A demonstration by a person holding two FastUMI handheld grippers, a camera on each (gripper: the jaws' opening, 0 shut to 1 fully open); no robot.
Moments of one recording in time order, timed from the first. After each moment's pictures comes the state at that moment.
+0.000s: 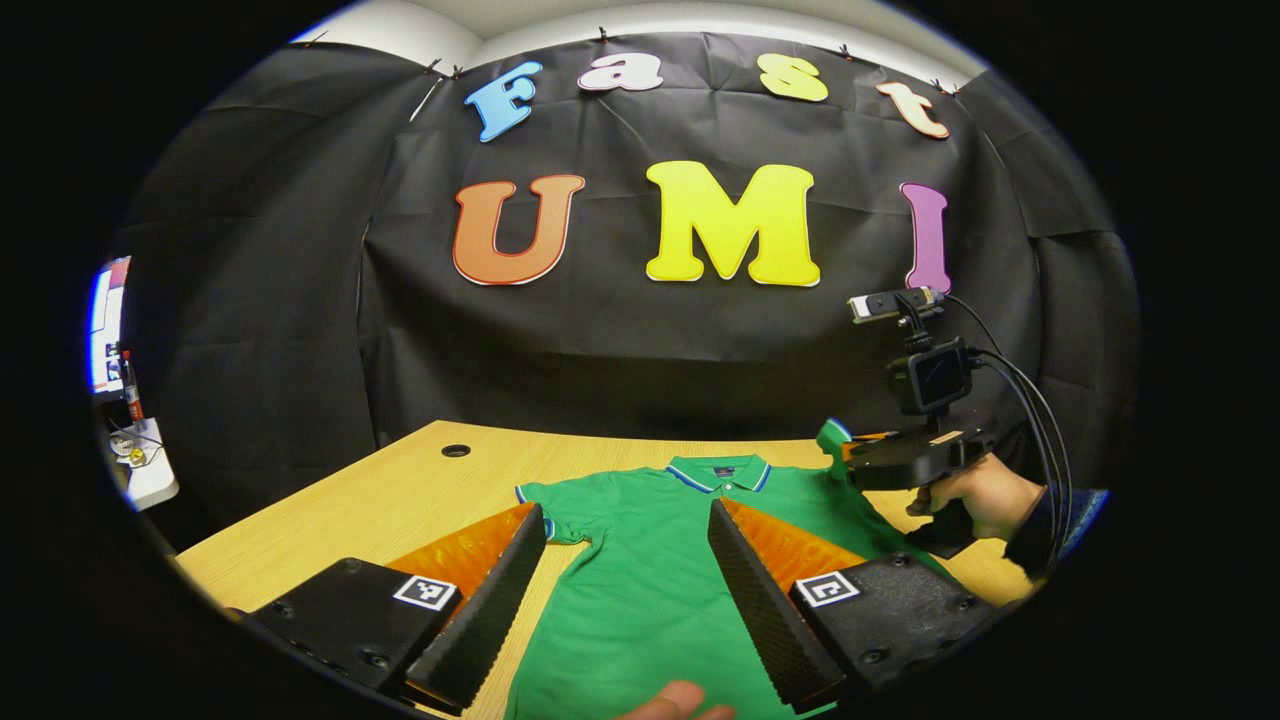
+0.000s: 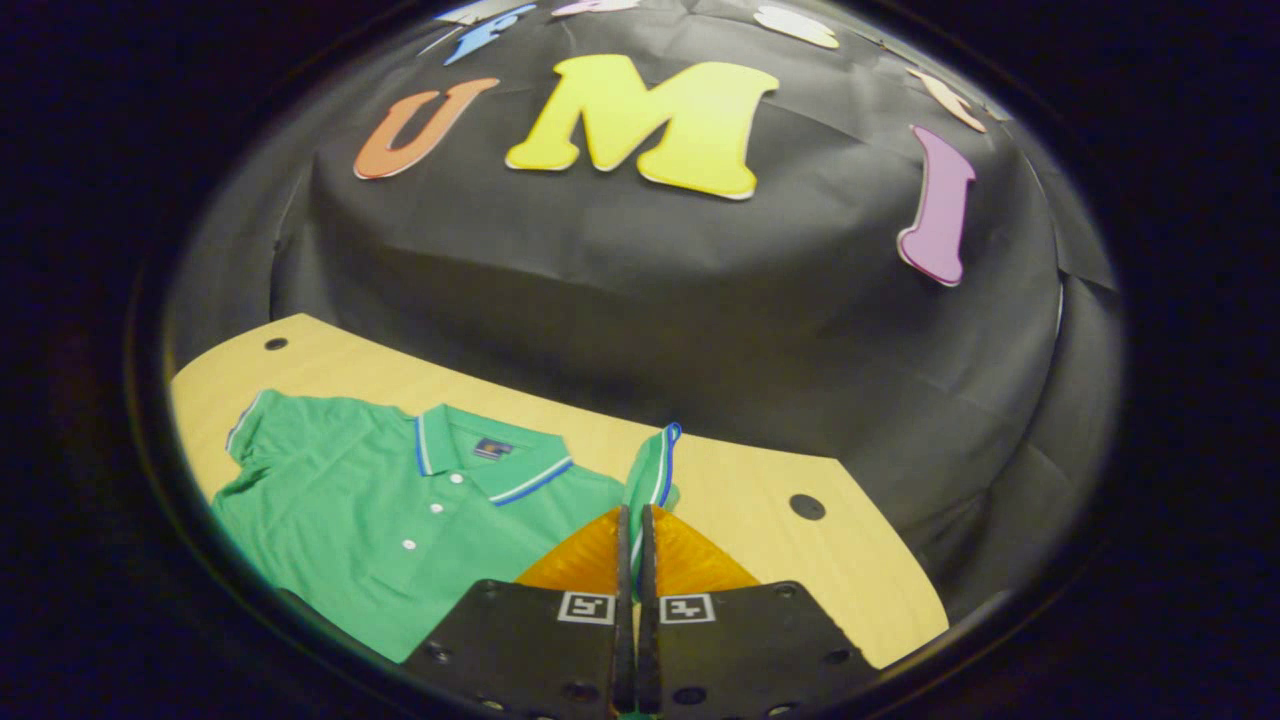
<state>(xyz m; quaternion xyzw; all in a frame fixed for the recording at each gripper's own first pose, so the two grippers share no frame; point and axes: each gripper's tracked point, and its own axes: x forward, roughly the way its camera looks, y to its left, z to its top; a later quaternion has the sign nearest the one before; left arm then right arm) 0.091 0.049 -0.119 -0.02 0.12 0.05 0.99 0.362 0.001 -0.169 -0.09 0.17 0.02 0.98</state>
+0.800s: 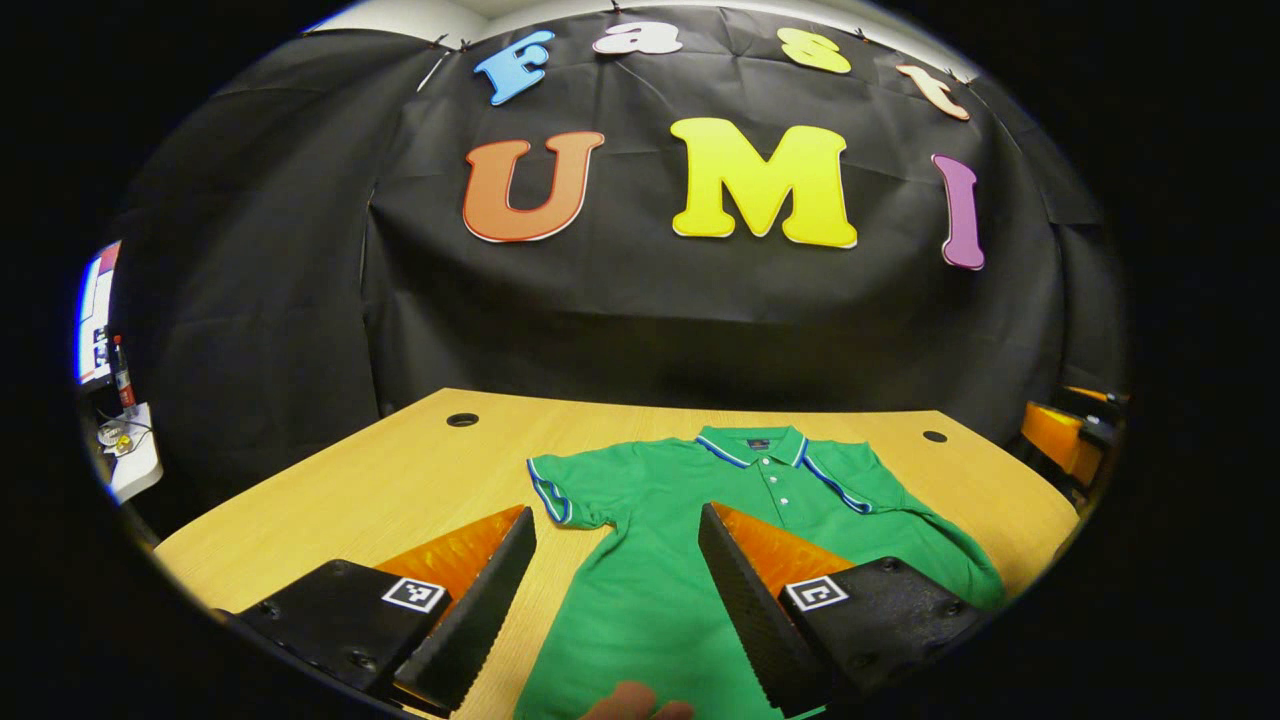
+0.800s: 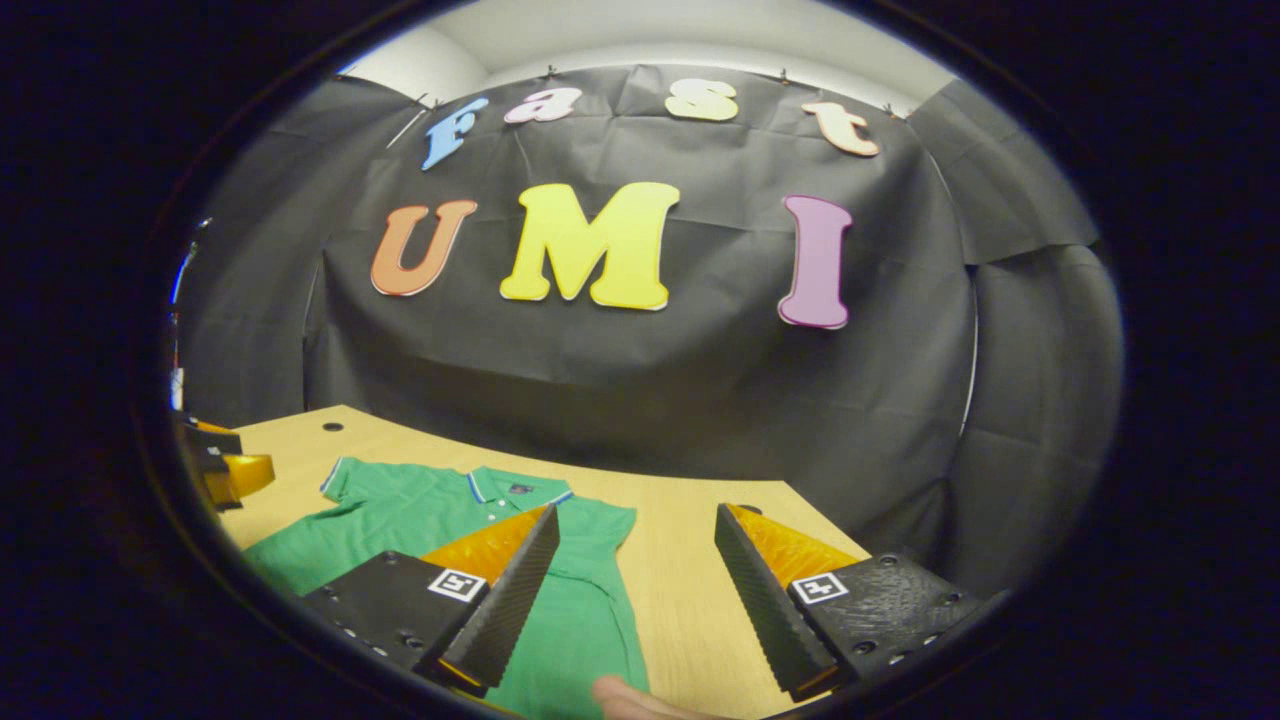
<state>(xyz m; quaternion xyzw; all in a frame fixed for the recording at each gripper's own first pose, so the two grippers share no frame) 0.127 0.088 -0.163 -0.03 0.16 0.09 0.98 0.175 -0.087 -0.110 -0.02 0.06 -0.01 1.00</state>
